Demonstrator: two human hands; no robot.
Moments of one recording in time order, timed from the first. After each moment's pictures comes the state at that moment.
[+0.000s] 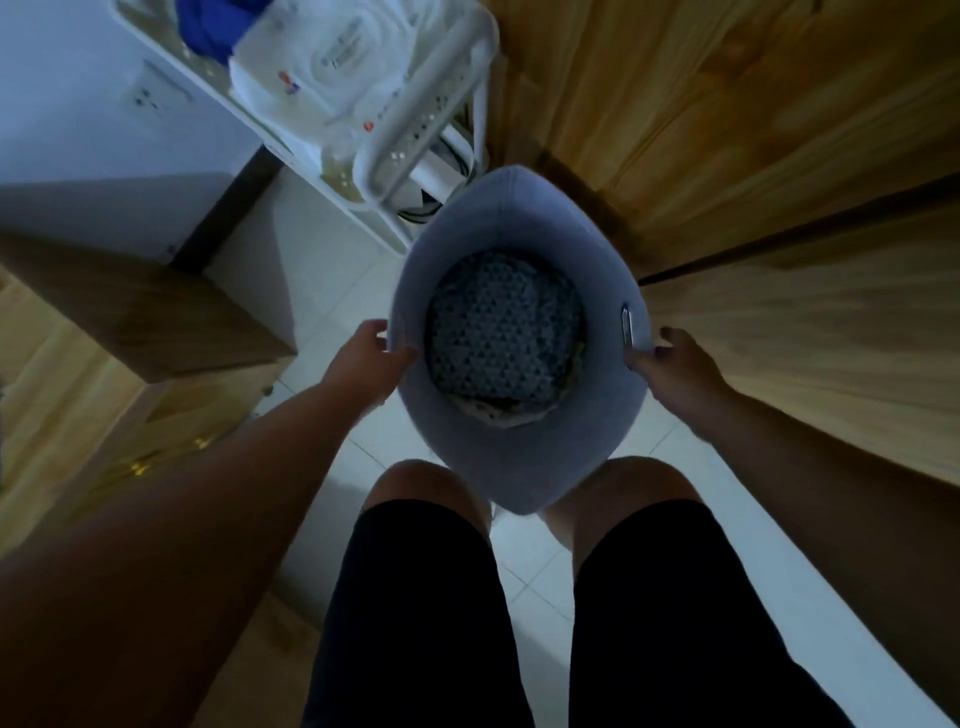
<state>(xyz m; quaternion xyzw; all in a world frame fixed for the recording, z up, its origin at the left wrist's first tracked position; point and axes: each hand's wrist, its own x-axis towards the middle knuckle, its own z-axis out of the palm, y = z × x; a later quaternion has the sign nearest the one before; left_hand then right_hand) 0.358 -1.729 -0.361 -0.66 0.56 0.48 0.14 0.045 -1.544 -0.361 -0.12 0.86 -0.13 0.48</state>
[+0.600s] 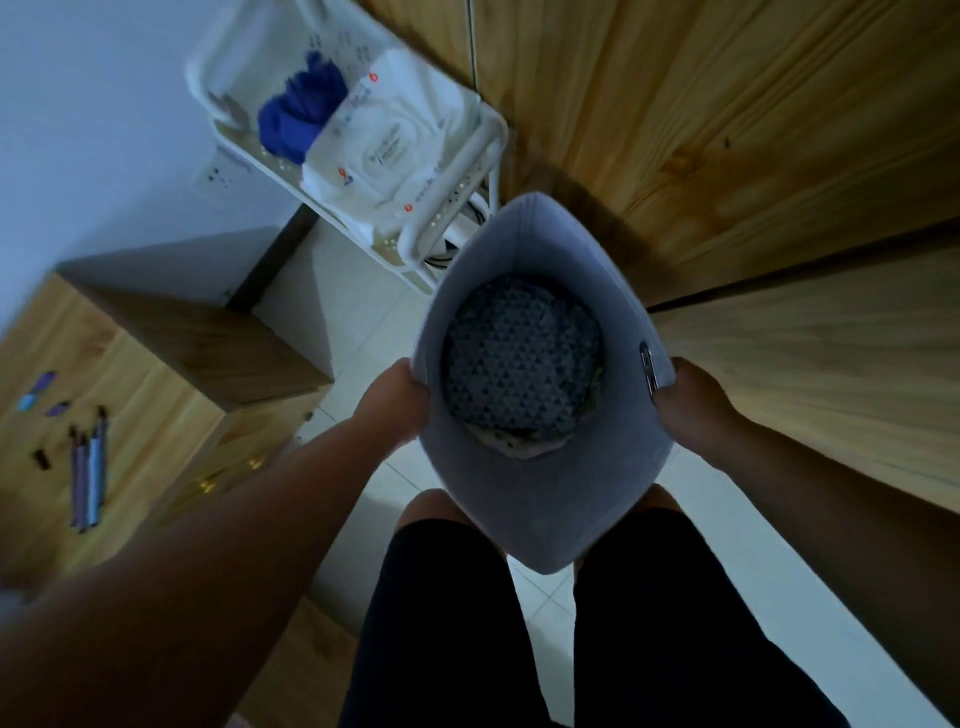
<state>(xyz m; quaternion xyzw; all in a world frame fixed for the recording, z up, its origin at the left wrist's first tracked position) 0.341 -1.734 -0.272 -0.59 0.66 0.41 0.23 0.050 -1.553 -0.282 -0.19 0.86 -0.11 0.46</state>
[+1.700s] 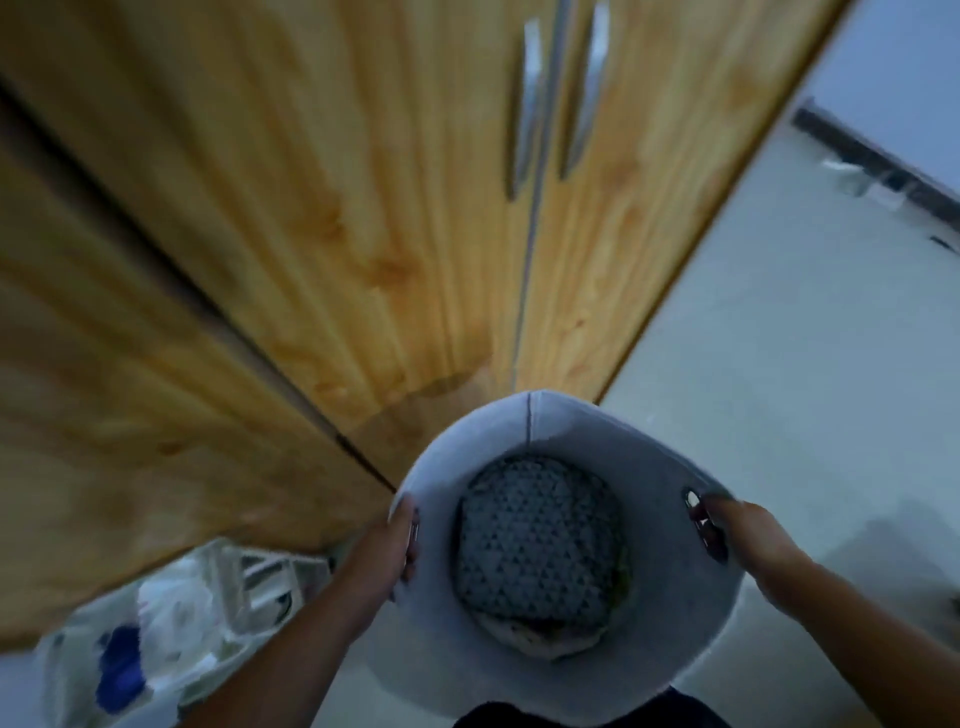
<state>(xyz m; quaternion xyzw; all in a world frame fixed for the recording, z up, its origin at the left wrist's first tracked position) 0.201 -1.575 0.019 -0.29 0.74 0.54 0.28 0.226 -1.167 0.053 0.42 0.75 -0.48 0.19</state>
